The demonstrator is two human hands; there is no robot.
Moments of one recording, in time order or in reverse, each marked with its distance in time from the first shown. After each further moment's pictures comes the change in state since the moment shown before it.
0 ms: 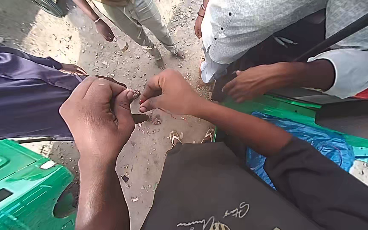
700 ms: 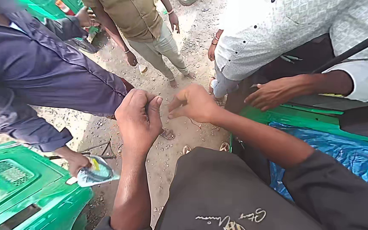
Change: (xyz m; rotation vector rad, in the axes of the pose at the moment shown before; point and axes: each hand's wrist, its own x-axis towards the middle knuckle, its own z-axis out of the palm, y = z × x) left_hand -0.023 -0.061 -0.005 -0.174 0.129 0.036; right_hand 0.013 -0.016 0.056 -0.165 0.067 0.149
